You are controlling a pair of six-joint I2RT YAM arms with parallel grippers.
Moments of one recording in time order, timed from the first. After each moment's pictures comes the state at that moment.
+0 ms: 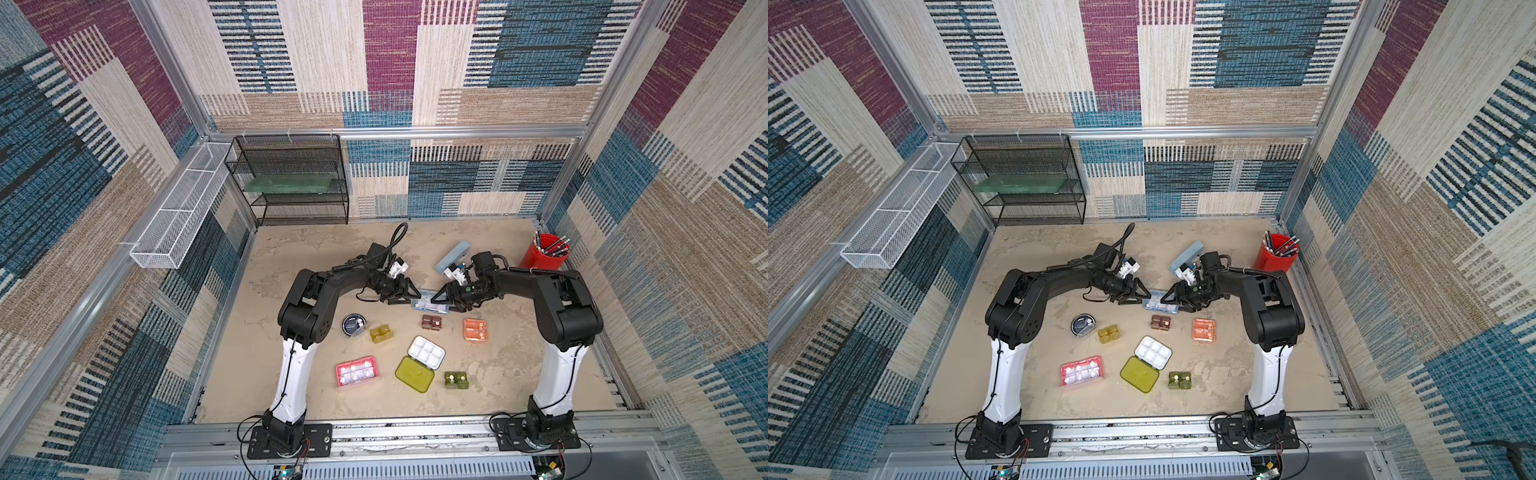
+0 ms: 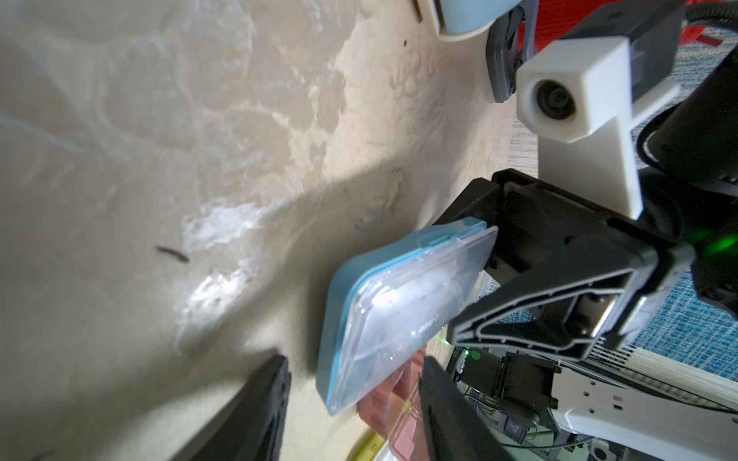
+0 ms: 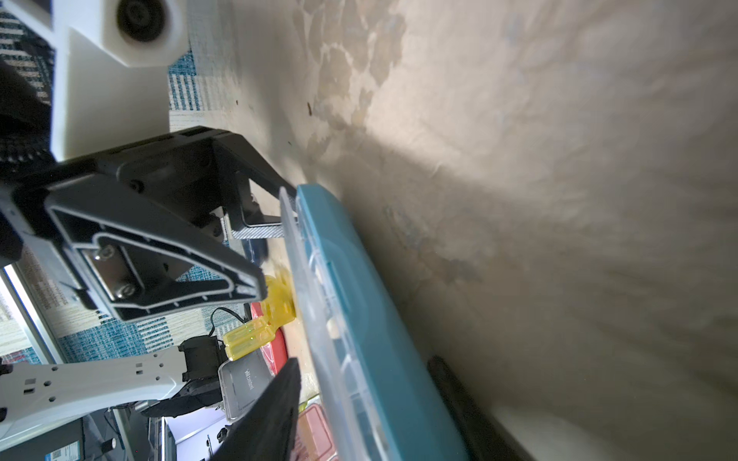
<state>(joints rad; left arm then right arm) -0.46 2.22 1.52 -0.41 0.85 -0.47 0.18 1.98 1.12 -0.38 -0.91 0.31</state>
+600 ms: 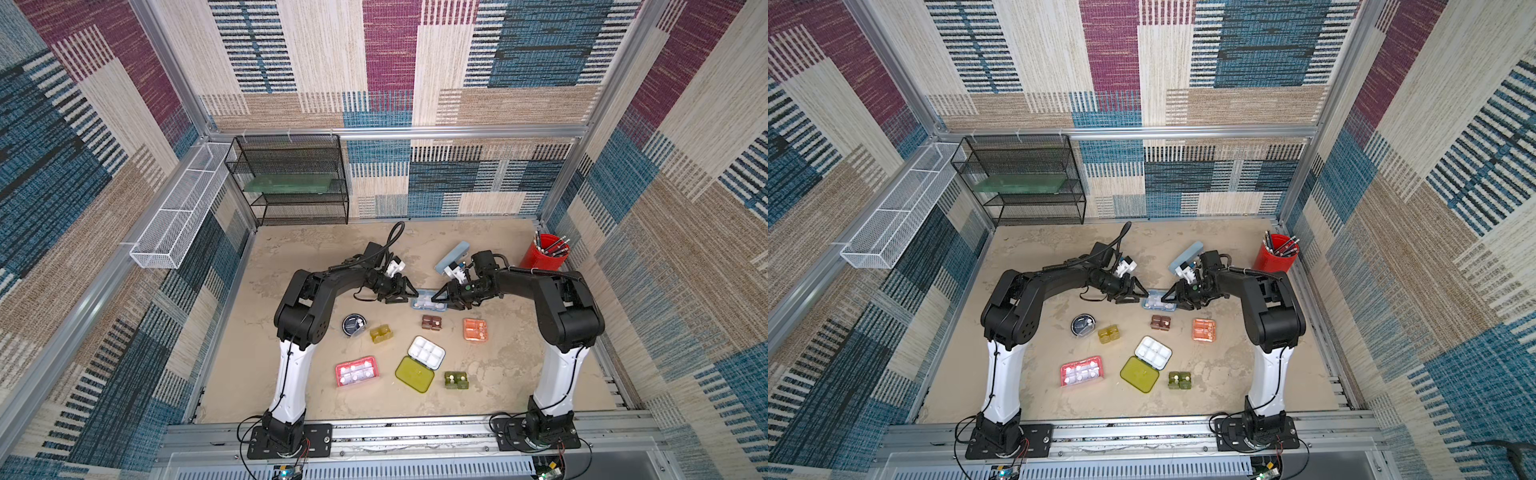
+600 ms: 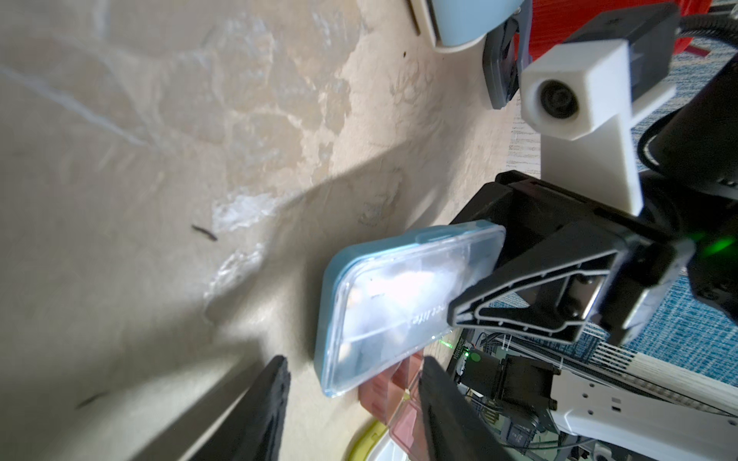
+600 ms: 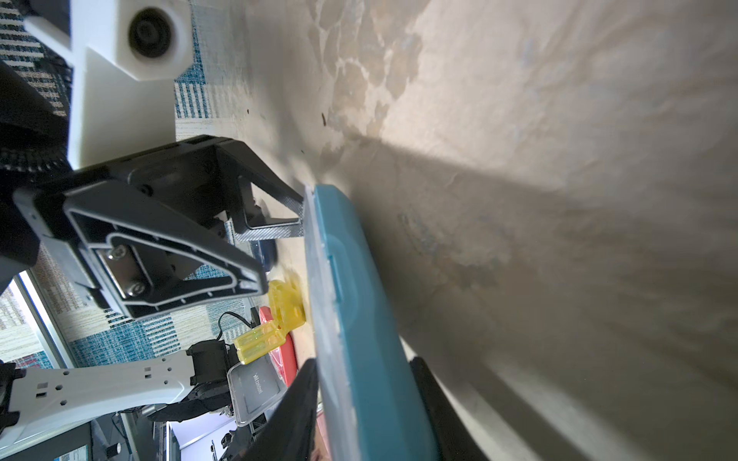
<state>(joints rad) -0.44 2.19 1.50 -0.41 0.85 -0.47 0.18 1.97 1.13 -0.36 -0.92 0.35</state>
